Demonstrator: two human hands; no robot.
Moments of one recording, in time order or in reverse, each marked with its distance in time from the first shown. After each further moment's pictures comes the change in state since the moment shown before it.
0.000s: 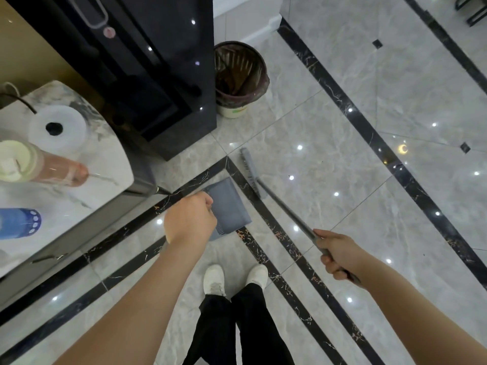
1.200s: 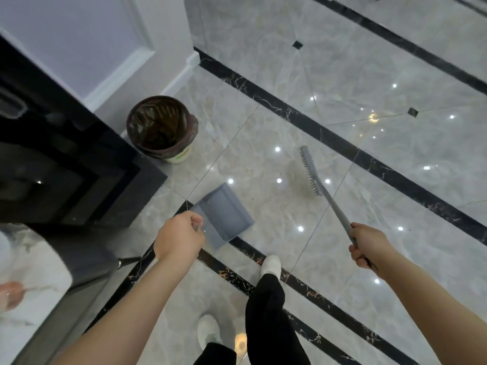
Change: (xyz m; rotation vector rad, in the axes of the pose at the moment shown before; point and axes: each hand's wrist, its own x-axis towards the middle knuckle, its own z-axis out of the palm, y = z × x) left_hand 0.039 0.190 0.007 -0.046 -0.147 0.130; right_hand 0.043 -0.011 -0.207 0.442 0.392 0.039
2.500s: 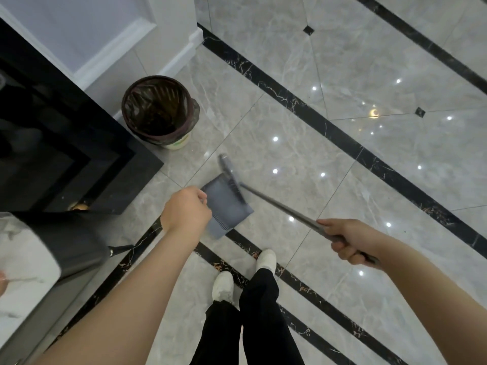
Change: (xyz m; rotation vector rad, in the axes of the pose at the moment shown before) left_hand 0.053 0.019 0.001 -0.071 0.025 -0.040; right_hand -0.017 -0.046 0.036 -0.300 -0.401 0.021
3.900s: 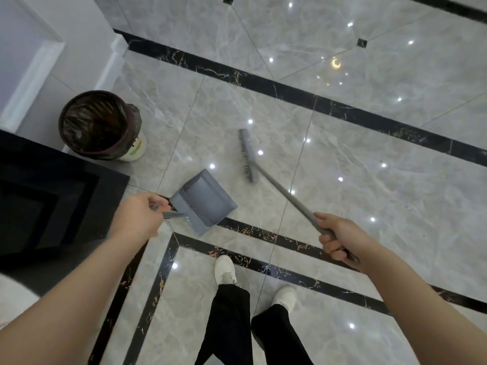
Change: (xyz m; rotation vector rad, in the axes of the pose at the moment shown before) left_hand -0.055 0.004 0.026 0.200 -0.100 0.166; right_hand -0.011 0.172 -0.031 0.610 0.056 -0.021
